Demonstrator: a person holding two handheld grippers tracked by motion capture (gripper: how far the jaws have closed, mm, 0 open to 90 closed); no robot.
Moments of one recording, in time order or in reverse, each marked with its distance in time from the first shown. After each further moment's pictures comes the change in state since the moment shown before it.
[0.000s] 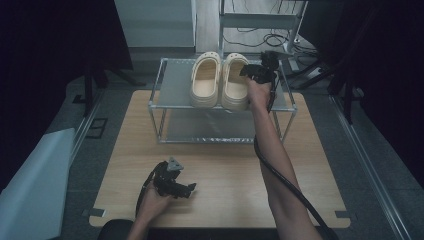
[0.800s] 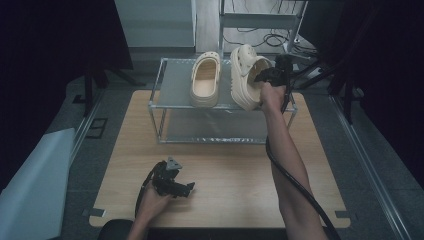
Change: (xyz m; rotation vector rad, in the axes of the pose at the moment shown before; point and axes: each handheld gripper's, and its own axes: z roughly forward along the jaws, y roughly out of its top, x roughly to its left) left arm 0.003 -0.002 0.000 0.006 0.017 -0.022; right arm -0.033 0.007 -0.023 0.035 0.022 0.076
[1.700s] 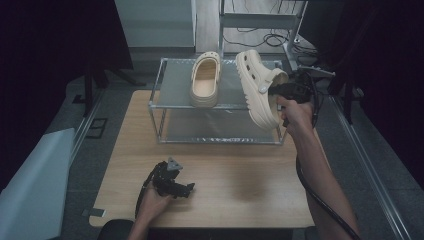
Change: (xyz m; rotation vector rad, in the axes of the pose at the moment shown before) left arm -0.001 -0.001 0.002 0.020 0.015 0.000; right arm -0.041 -0.027 -0.071 0.099 0.291 -0.055
